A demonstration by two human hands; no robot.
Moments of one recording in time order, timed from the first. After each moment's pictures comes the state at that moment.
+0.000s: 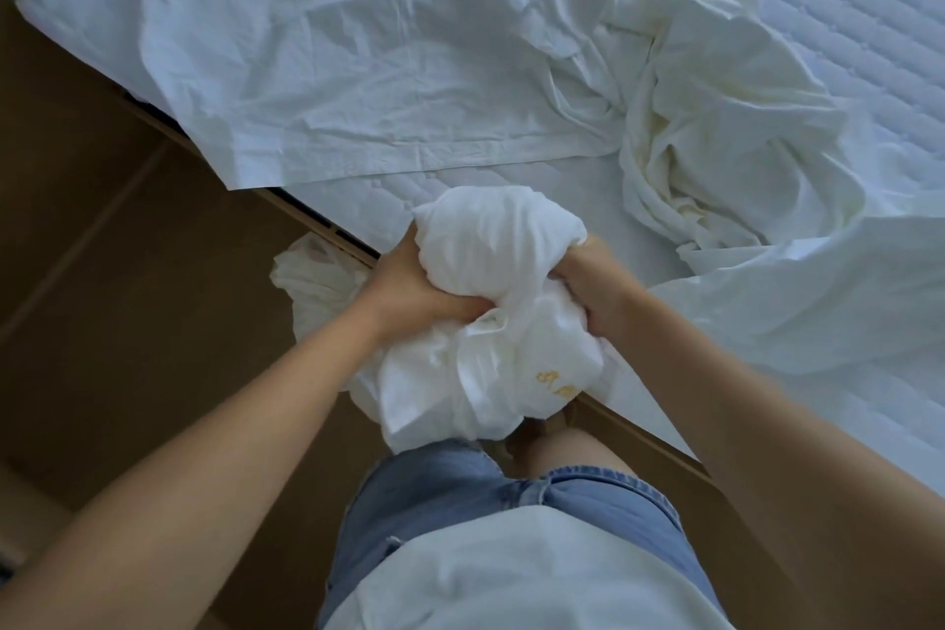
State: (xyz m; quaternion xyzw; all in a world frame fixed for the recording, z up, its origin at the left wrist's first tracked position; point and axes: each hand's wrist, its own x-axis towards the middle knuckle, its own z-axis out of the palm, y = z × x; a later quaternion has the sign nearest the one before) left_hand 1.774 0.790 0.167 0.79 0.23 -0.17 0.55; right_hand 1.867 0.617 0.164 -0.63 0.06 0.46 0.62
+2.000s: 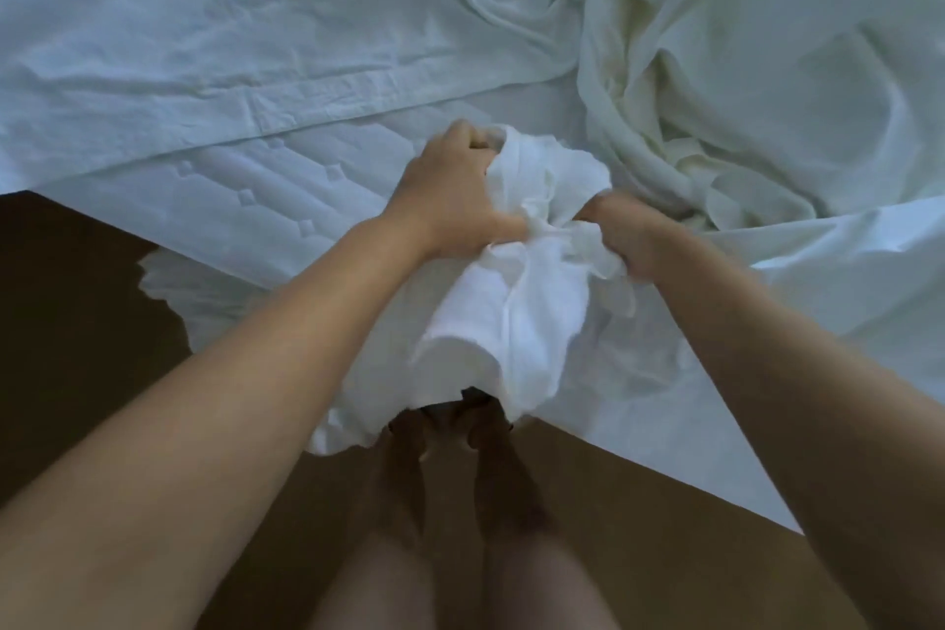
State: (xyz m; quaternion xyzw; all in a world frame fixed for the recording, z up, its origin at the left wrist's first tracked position) left_hand 1.961 0.712 0.005 0.89 0.07 -0.21 0.39; right_hand 2.007 0.535 -0.024 -0.79 0.12 0.45 0.40
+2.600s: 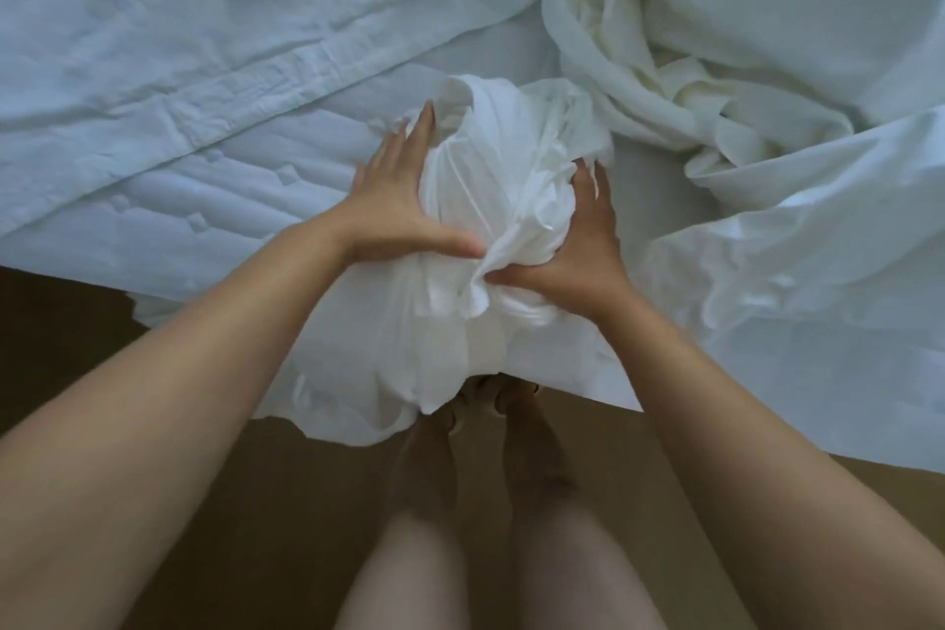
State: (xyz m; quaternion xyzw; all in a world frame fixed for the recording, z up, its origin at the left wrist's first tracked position) left_hand 1.970 0.744 -0.078 0.86 0.02 -0.36 0.37; right_hand 1.935 0.537 -0.074 -0.90 0.07 0.28 0.32
